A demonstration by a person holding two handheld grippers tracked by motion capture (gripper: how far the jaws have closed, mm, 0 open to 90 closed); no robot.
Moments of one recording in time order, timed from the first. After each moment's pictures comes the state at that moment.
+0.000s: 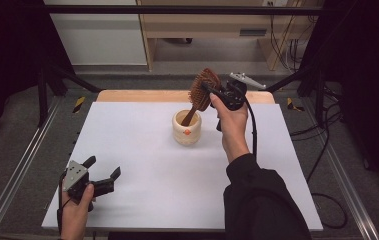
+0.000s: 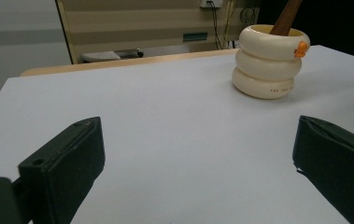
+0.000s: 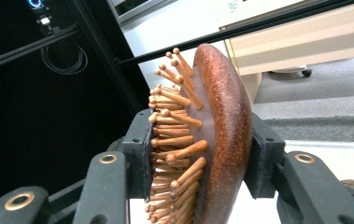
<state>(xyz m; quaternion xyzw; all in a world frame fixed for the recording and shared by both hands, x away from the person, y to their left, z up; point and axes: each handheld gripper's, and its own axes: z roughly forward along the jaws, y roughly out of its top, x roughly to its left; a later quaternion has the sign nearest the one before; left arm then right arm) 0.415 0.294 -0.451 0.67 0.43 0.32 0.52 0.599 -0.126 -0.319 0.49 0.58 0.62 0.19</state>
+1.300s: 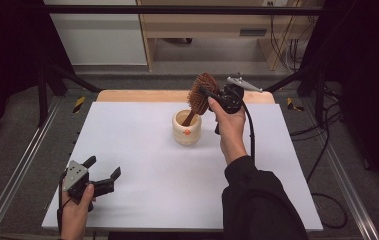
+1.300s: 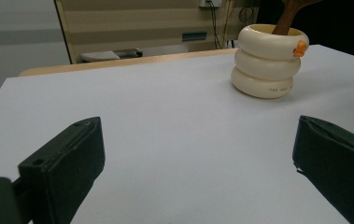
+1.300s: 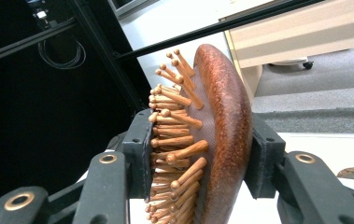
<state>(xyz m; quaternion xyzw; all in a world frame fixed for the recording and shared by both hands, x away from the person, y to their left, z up) 0.415 0.294 -0.451 0.67 0.43 0.31 0.52 0.600 -0.122 -0.334 0.50 0.59 0.61 0.18</state>
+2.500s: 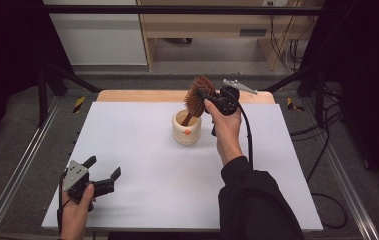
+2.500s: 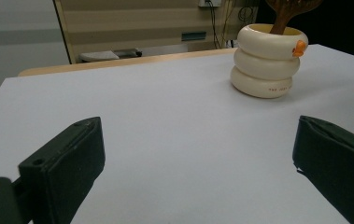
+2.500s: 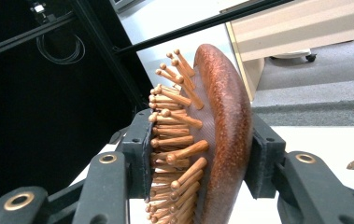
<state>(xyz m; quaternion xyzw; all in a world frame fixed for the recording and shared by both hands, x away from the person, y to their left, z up) 0.415 0.294 -0.451 0.67 0.43 0.31 0.52 0.604 -0.113 -0.344 0.50 0.59 0.61 0.17</state>
